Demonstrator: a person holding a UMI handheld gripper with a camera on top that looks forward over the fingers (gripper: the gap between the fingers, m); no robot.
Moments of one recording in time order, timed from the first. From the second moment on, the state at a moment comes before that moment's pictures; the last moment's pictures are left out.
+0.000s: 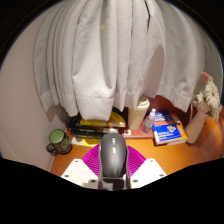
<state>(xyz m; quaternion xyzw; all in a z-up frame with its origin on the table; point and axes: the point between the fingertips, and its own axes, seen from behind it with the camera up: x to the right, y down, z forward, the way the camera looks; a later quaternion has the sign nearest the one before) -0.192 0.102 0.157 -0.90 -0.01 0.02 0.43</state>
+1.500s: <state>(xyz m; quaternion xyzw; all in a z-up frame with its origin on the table) -0.103 -0.090 0.258 -0.87 -0.02 0.06 0.48</state>
